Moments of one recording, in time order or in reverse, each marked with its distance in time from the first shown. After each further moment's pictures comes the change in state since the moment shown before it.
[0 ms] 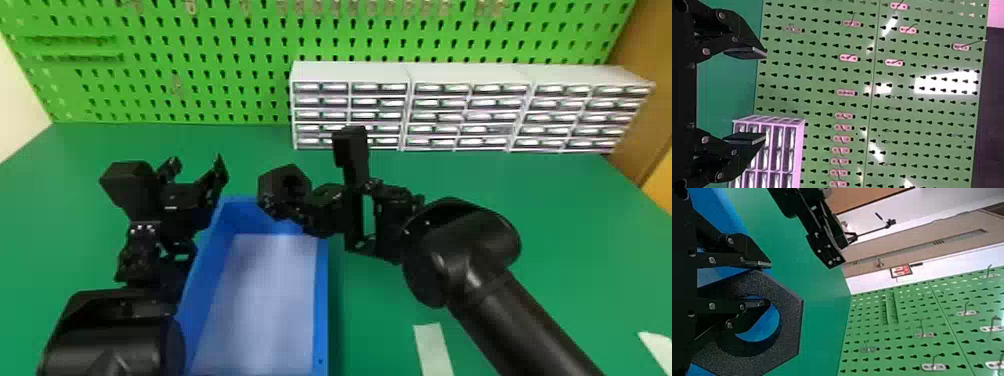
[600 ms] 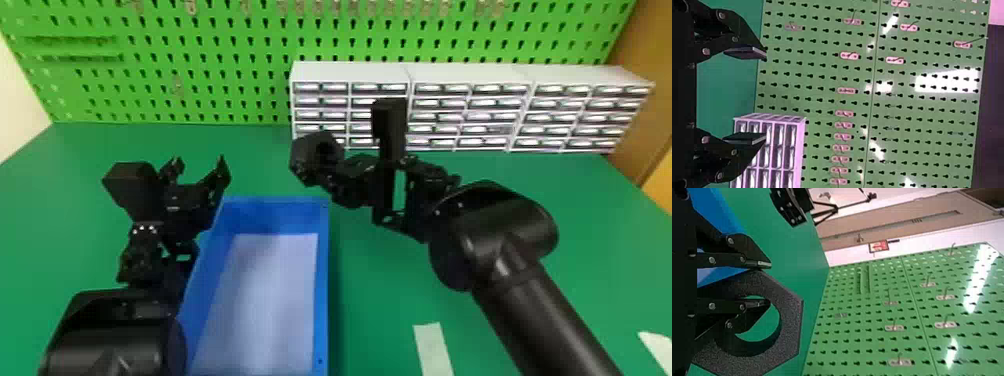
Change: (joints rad) left arm 0.002 0.000 -0.008 0.000 0.000 0.001 -0.004; right arm 0.030 0.009 -0.141 -0.080 0.098 0.001 0.000
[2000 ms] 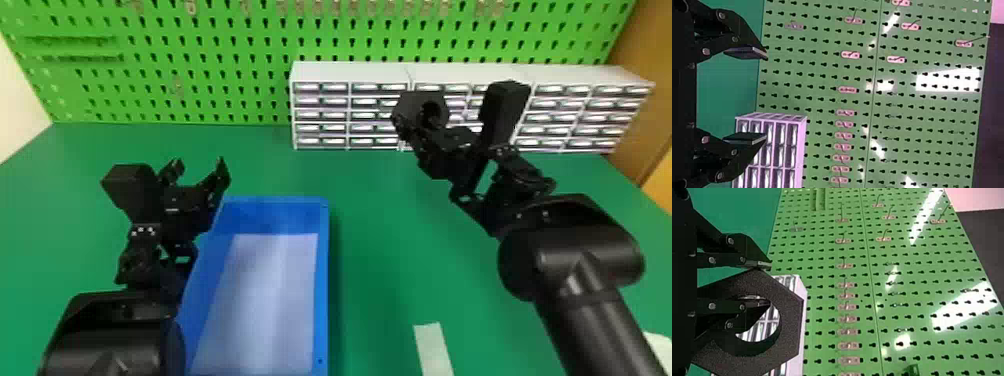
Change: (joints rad) left arm 0.005 0.000 0.005 0.000 0.002 0.000 -0.013; right arm 0.115 -0.043 -0.251 -0.084 0.079 -0.223 -0.146
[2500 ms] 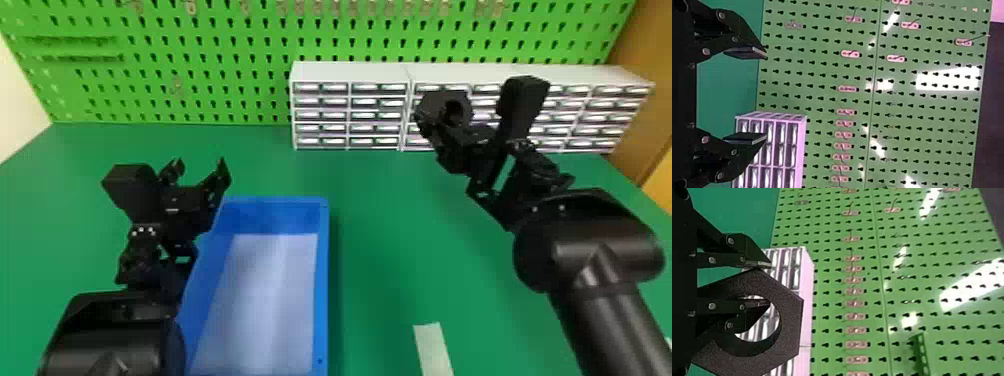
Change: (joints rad) left arm 0.001 0.000 0.000 0.000 -0.001 0.000 -0.003; right arm -0.015 -0.016 -0.047 0.014 0.014 0.028 -0.051
